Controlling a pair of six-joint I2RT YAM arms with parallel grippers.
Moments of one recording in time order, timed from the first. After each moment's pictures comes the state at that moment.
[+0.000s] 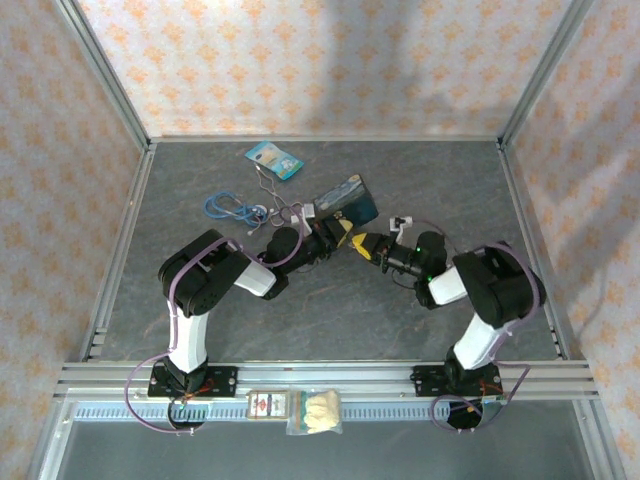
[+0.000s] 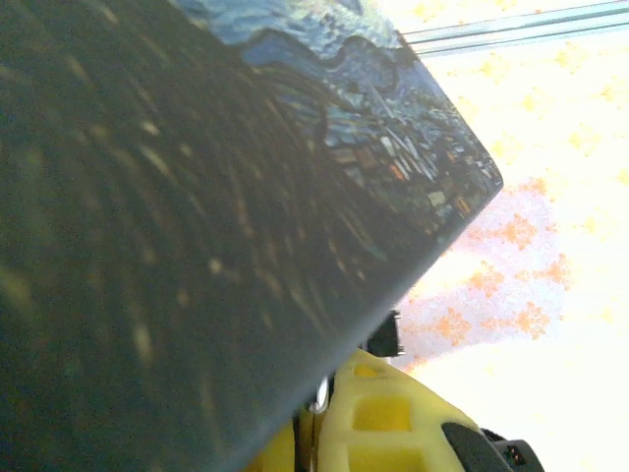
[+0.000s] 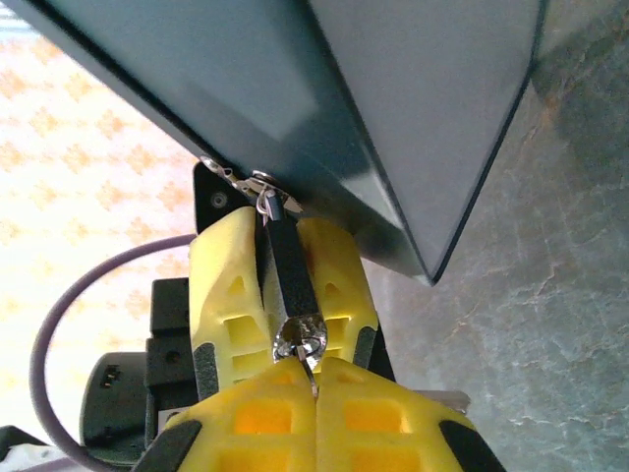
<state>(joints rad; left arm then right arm) -0.65 1.96 0.72 1.21 0.27 -1.44 0.32 1.67 0.37 1.19 -0.78 1.37</state>
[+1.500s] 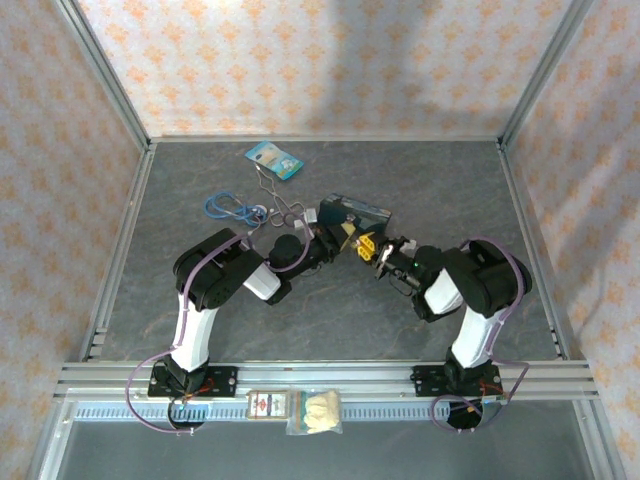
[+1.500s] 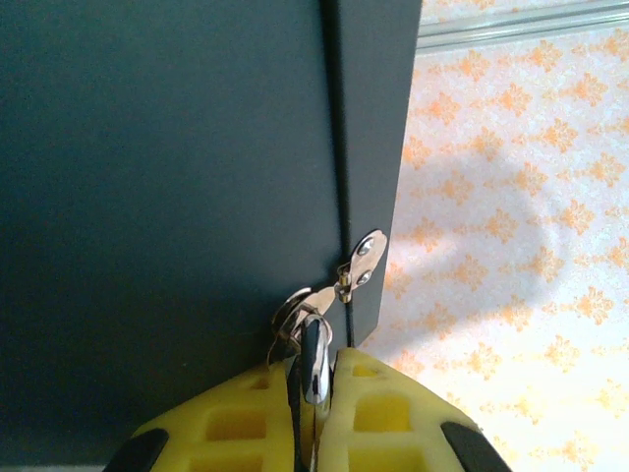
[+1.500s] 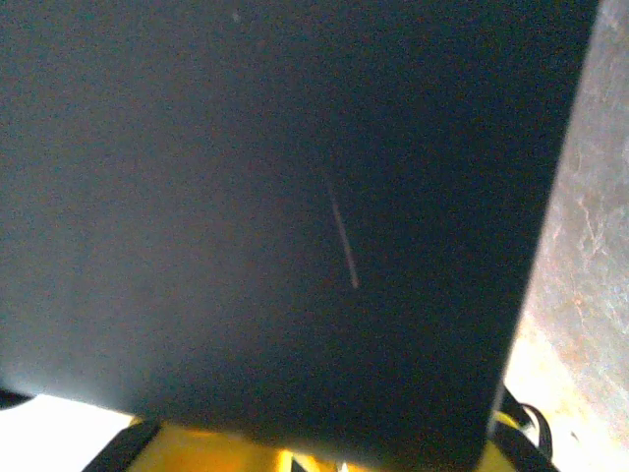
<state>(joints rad) -0.67 2.05 0.72 1.37 0.25 -1.46 0.37 1.81 0.27 1.49 -0.50 2.09</state>
